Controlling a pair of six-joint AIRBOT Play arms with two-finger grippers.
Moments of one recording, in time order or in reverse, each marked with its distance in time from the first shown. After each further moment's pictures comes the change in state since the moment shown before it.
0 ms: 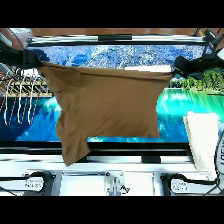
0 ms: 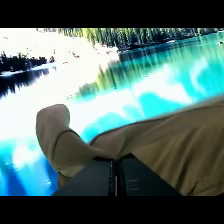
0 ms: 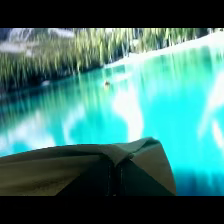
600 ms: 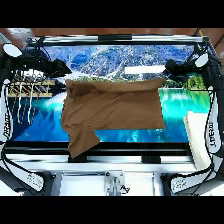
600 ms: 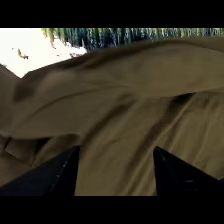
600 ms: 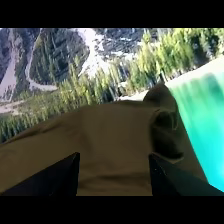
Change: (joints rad) left arm -0.032 -0.315 0.002 -0.212 0.129 -0.055; right arm 0.021 -0.190 -0.006 0.048 -0.191 0.126
